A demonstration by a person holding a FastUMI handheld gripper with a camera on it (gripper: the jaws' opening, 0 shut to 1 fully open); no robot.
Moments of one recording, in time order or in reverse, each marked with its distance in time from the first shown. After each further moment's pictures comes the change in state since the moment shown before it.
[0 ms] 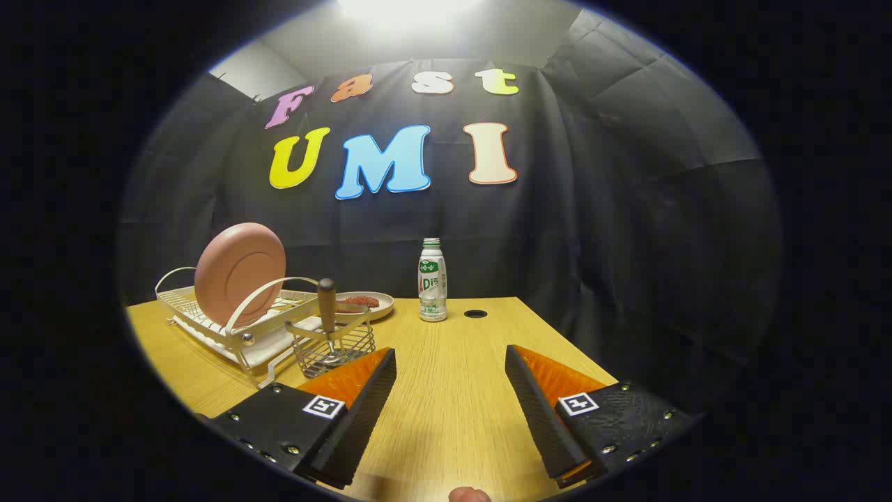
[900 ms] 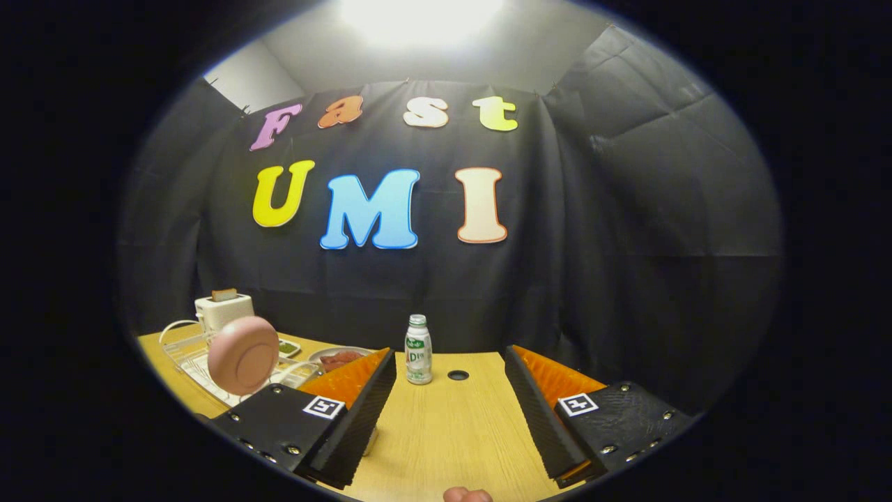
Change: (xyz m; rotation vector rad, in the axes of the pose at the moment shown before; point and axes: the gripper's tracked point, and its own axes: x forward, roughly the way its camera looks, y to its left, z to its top) arm -0.022 0.007 0.187 -0.024 -0.072 -0.062
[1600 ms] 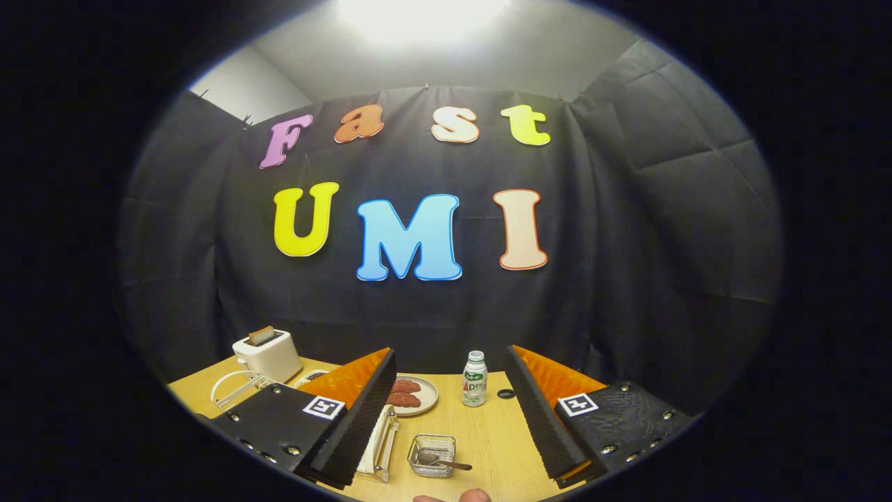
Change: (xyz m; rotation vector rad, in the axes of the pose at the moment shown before) arm 0.005 0.117 0.104 0.018 0.040 0.068
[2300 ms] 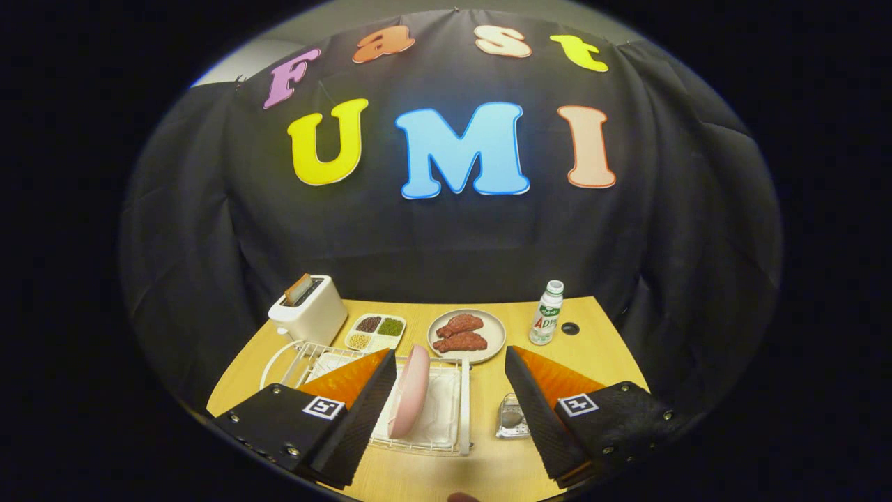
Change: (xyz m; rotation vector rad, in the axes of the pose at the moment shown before) arm 0.049 0.132 -0.060 0.037 0.484 0.088
